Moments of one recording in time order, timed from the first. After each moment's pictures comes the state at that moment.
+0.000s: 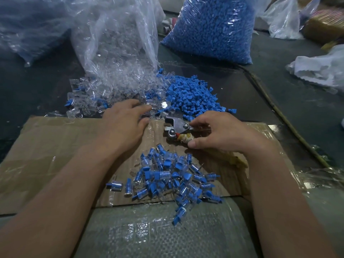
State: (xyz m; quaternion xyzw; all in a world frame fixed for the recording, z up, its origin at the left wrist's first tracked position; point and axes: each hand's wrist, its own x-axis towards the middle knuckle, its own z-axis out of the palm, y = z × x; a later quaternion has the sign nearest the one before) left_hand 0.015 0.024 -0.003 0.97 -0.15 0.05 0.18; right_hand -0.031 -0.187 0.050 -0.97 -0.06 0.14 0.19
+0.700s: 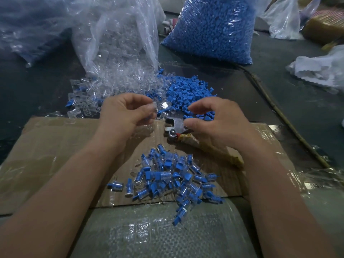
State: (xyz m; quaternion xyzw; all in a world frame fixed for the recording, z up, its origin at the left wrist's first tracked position) left_hand -0.007 0.015 0.023 0.67 0.02 -0.04 0.74; right_hand -0.031 -0.179 0.051 -0.95 -0.06 -0.02 0.32
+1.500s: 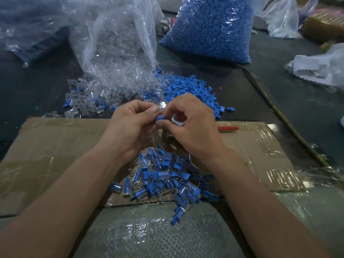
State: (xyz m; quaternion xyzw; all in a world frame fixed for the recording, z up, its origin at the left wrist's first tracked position) left_hand -0.011 0.001 0.020 0.52 0.03 -0.14 0.84; right_hand -0.035 -0.132 0.035 -0.91 -0.15 -0.19 0.33
